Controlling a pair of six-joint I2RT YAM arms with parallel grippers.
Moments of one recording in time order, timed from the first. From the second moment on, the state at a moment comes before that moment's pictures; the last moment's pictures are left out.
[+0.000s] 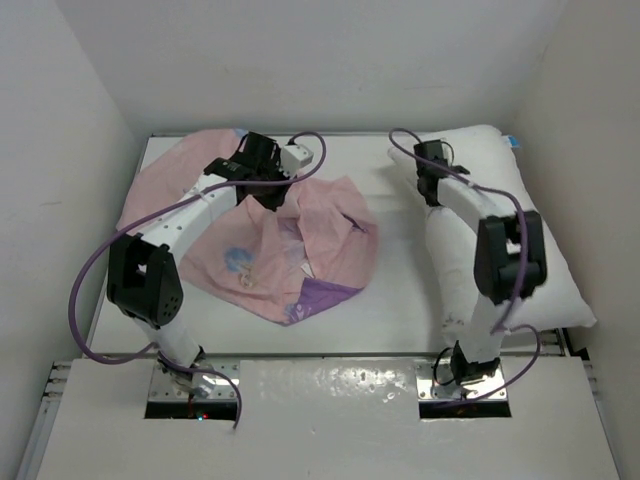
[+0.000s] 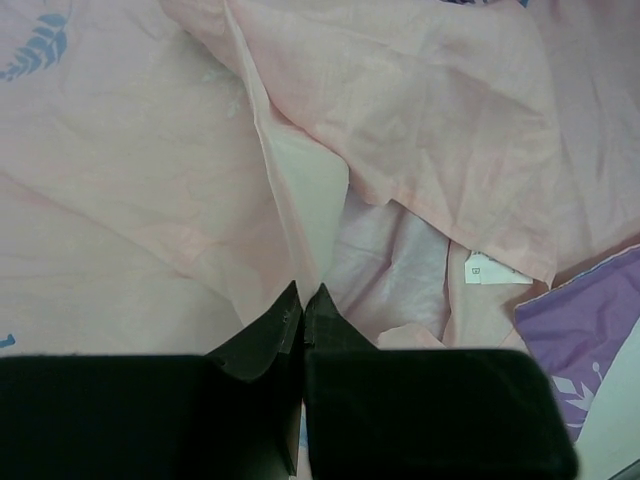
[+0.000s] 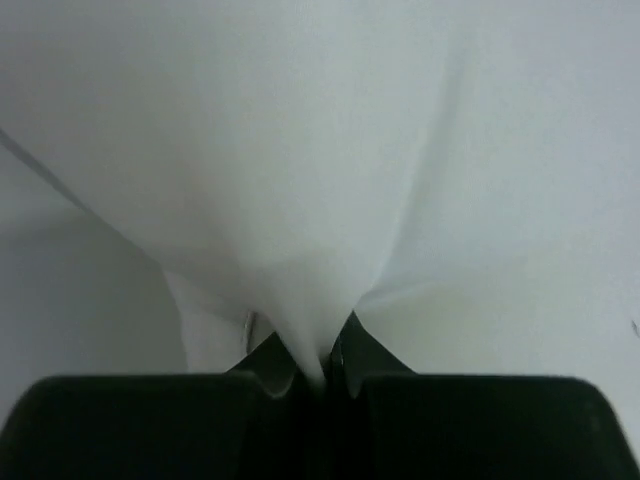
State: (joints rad) left arm -0.40 1.69 1.48 -0.68 0.17 0.39; right arm 0.16 1.96 1.41 -0.51 0.60 -0.01
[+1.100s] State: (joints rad) left arm -0.37 1.77 1.50 -0.59 0.06 0.39; right arm 0.40 1.29 1.29 -0.38 -0.26 0.00
